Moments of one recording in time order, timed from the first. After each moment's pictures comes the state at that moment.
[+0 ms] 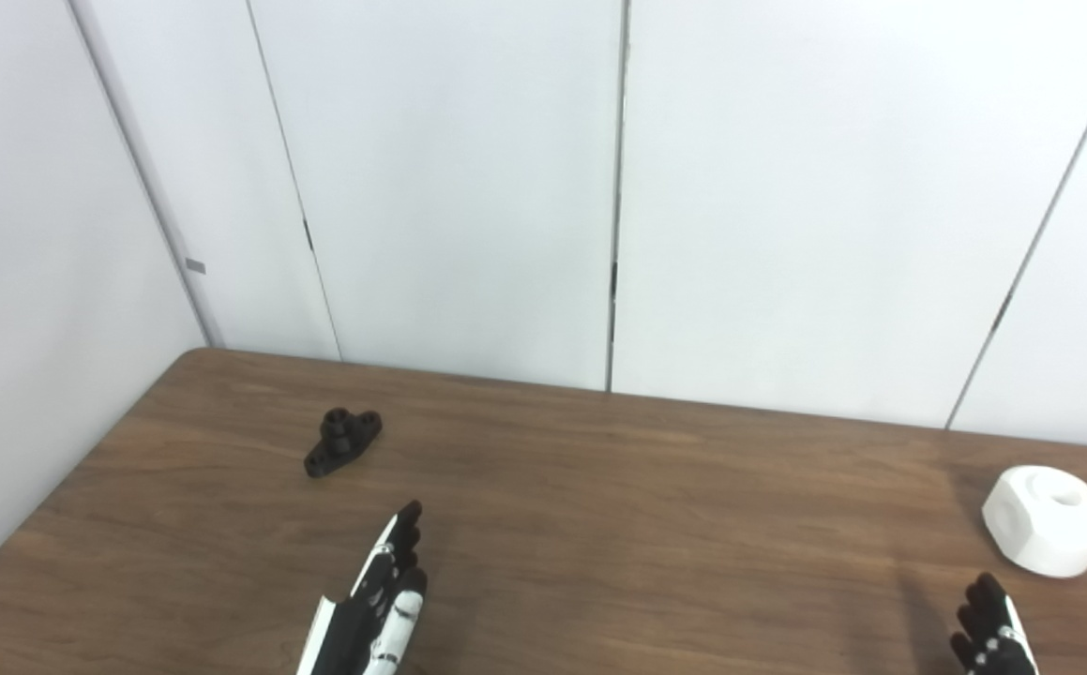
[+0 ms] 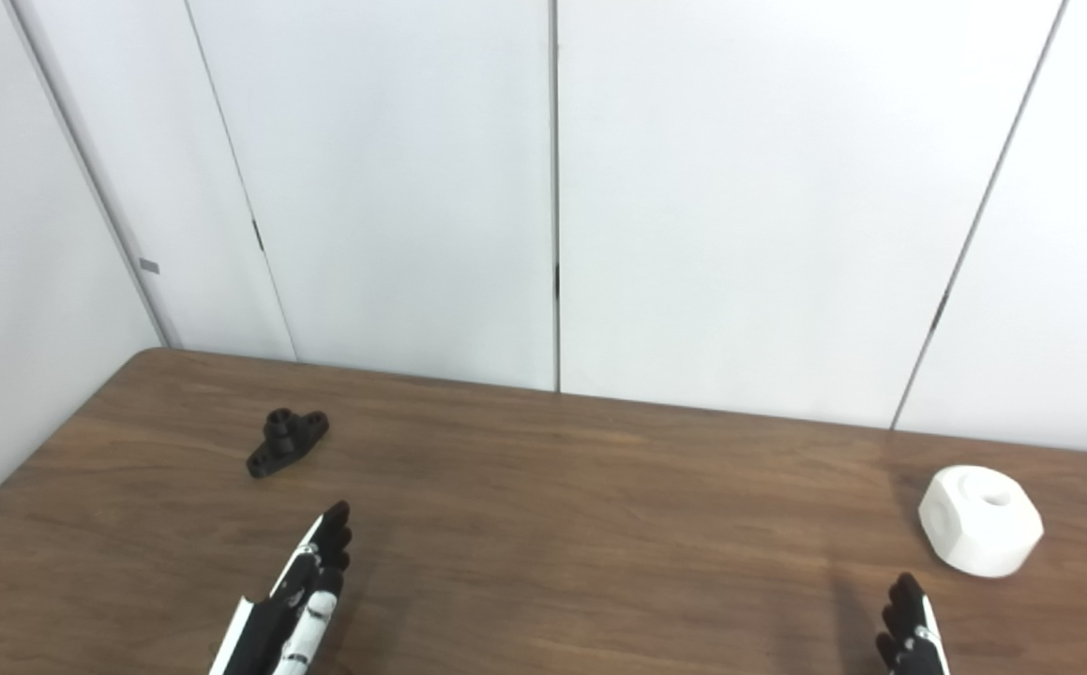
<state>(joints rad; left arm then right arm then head) 0.23 0.10 -0.01 -0.21 -0.06 -0.21 0.05 0.20 -0.01 -0.11 -0.23 0.02 -0.09 0.08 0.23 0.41</state>
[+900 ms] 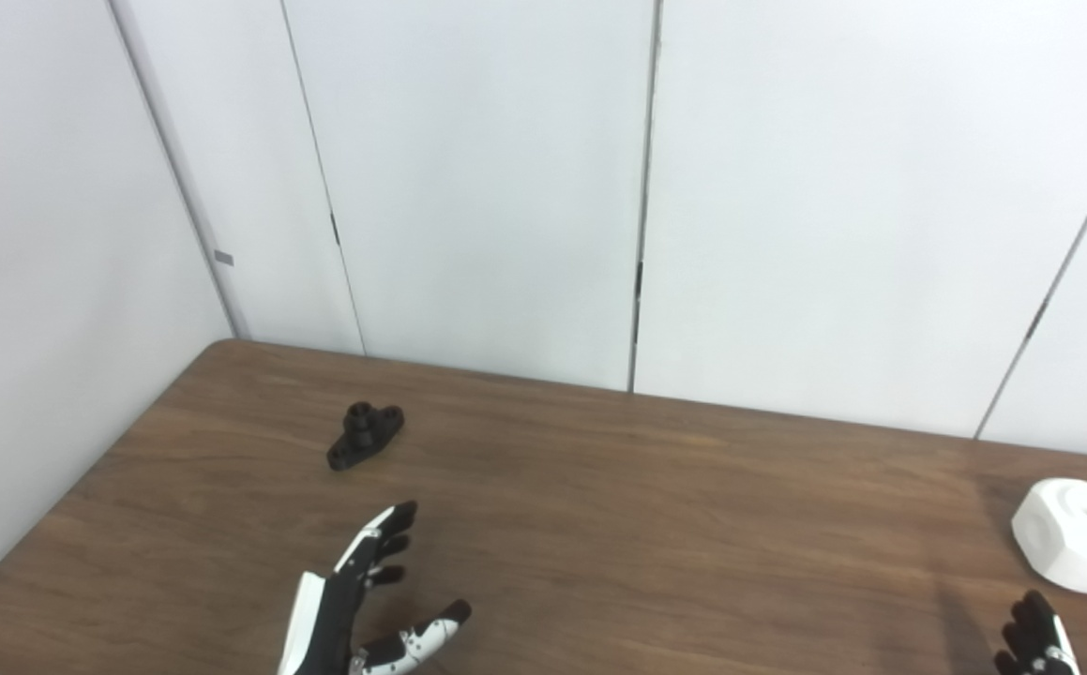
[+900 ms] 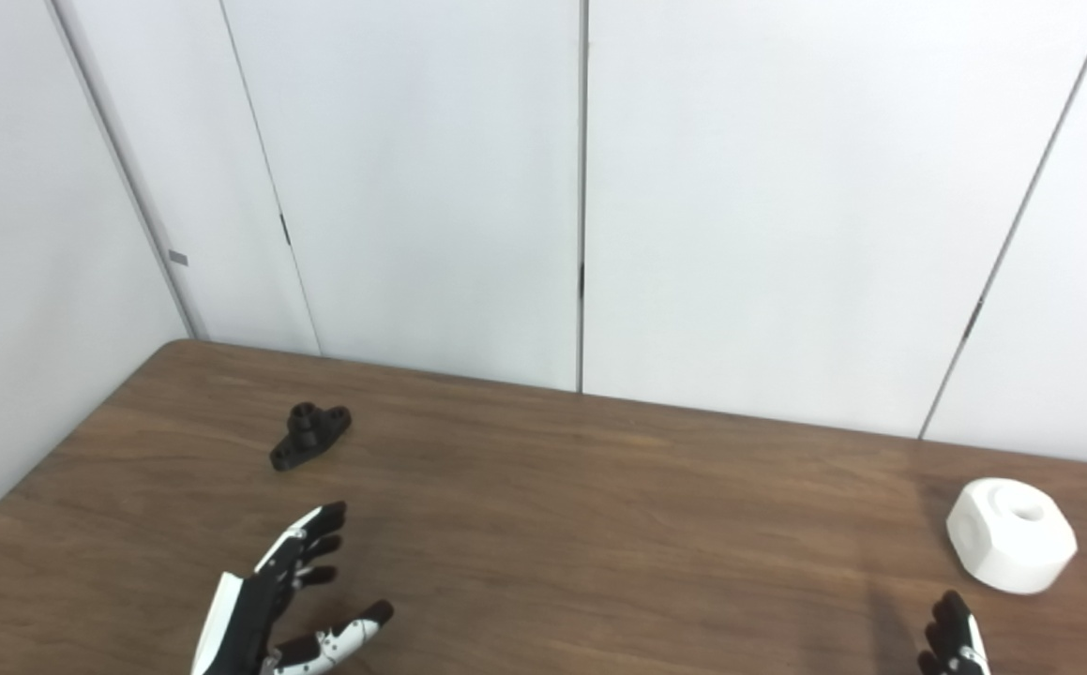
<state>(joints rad) 0.21 0.10 0.03 -0.40 0.33 0.20 0.22 0.21 -0.01 -0.13 -0.23 0.02 -0.09 0.09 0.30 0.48</state>
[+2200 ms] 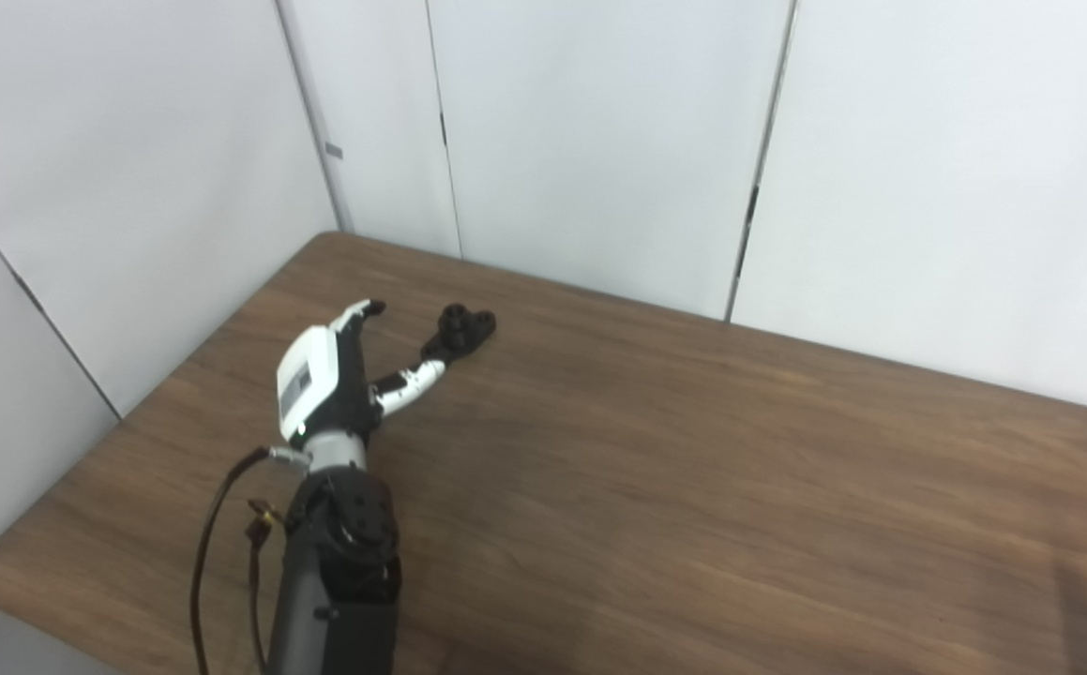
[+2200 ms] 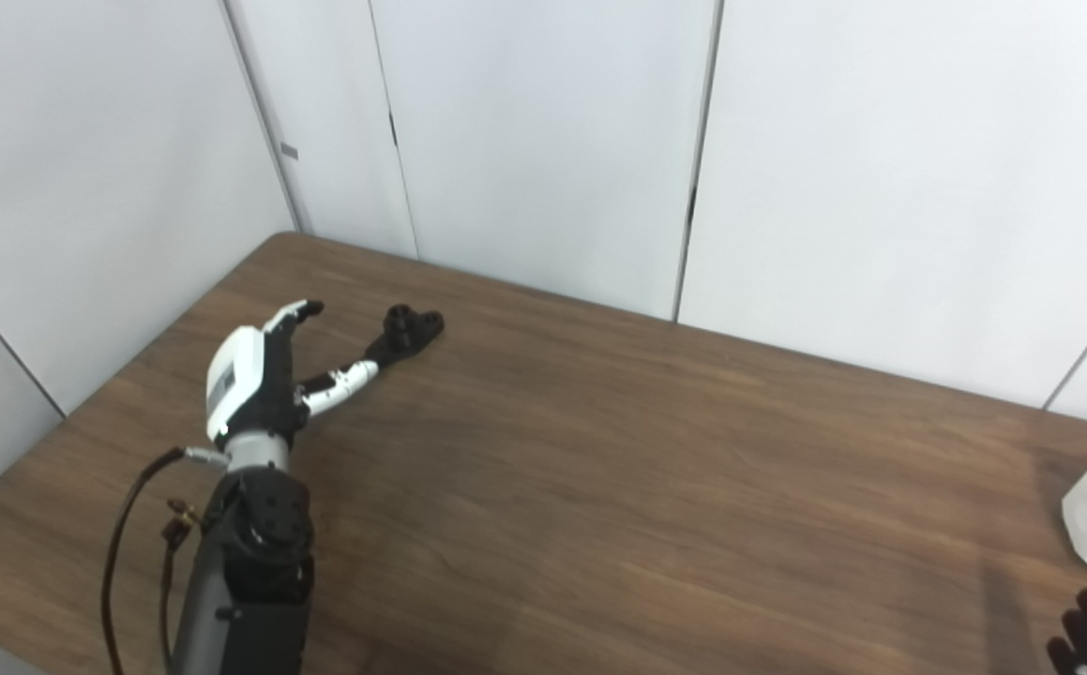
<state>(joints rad) -0.21 0.10 0.36 -0.22 0.88 0.48 -0.04 0.22 -0.05 -0.24 -0.34 0.11 0.04 0.20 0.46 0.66</state>
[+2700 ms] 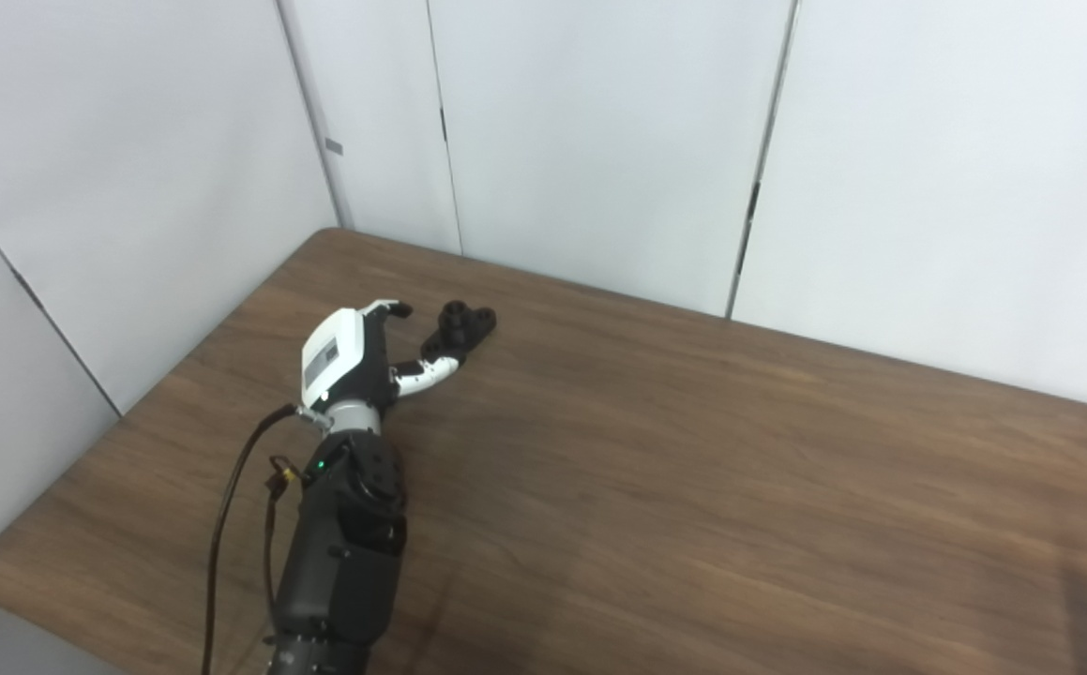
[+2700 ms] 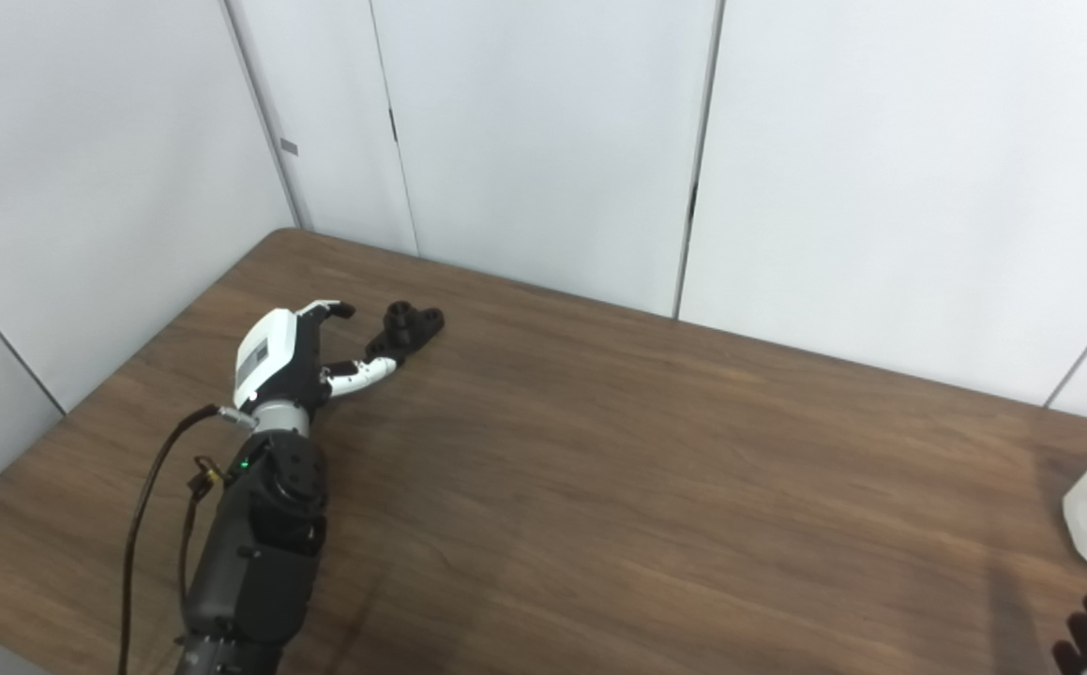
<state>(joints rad) -0.28 0.19 0.29 0.00 0.86 0.48 -0.03 0.23 -0.05 -0.25 -0.35 0.10 0.05 0.21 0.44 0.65</state>
